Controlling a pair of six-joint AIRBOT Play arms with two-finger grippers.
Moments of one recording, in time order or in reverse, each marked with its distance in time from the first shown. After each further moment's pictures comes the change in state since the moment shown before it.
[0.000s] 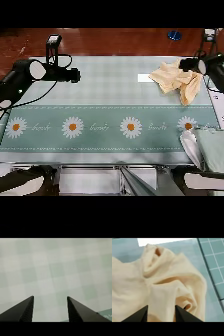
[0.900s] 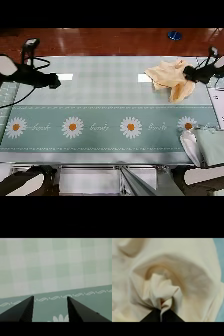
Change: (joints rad) left arm 0.209 0.171 -0.039 -0.045 -0.336 0.078; right arm -0.224 -0.154 0.189 0.750 0.225 -0.512
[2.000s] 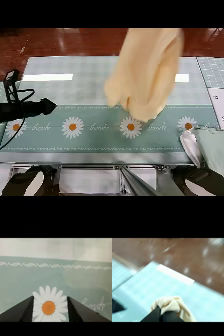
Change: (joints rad) left arm 0.145 0.415 -0.455 -0.212 0.080 0.068; right arm 0.700 0.504 0.319 0.188 0.217 -0.149
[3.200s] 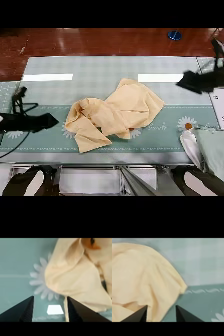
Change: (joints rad) left arm 0.071 -0.005 -0.123 -0.022 -0.206 -0.048; right arm -0.584 0.072 -0.724 -0.138 0.060 0.198
